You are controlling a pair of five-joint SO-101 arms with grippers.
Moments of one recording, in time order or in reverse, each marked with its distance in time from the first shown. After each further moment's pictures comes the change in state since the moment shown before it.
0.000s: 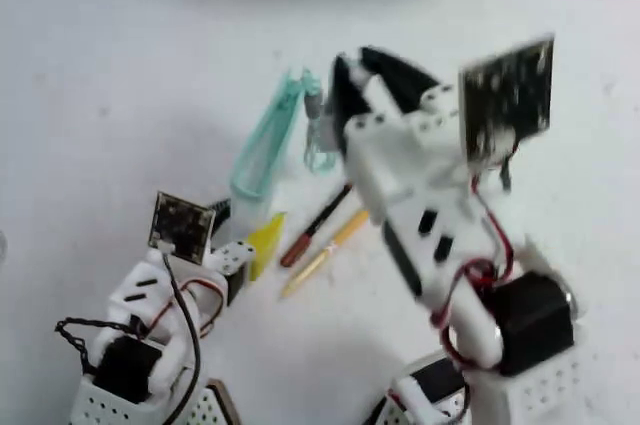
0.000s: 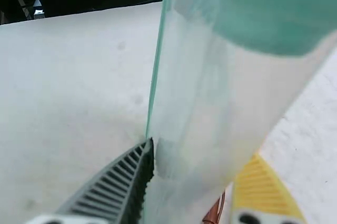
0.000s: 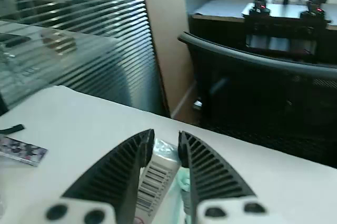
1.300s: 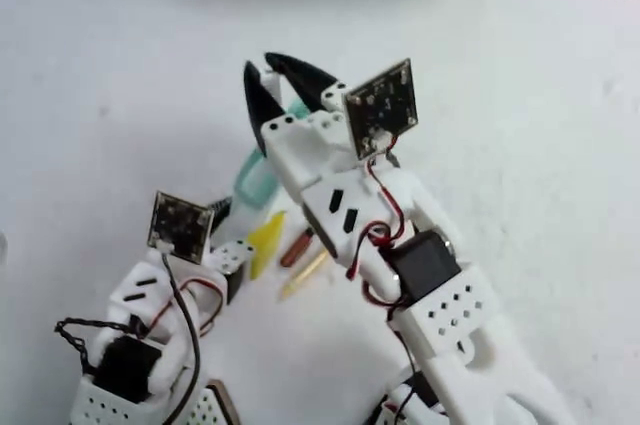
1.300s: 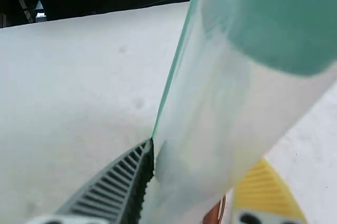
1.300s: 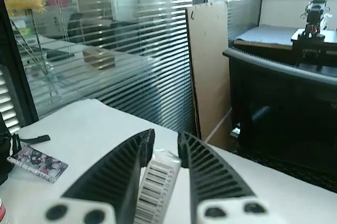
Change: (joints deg) left arm -0.2 0.0 0.0 -1.2 0.0; right arm -7.6 4.0 28.1 -39.8 0.0
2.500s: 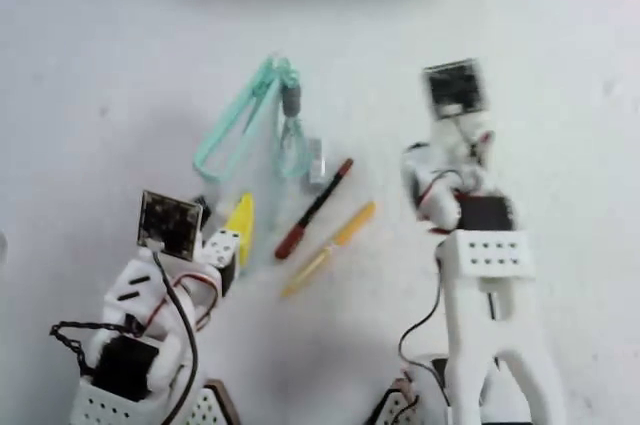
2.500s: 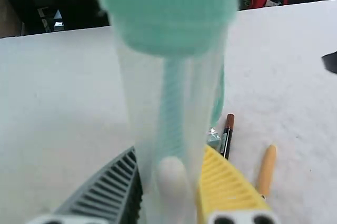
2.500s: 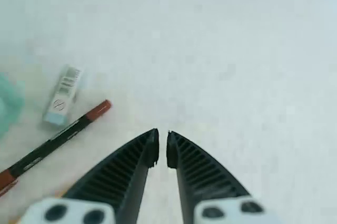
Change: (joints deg) left arm -2.9 0.1 0.0 -2.1 -0.1; right arm 29.6 9.8 11.2 25.1 17.2
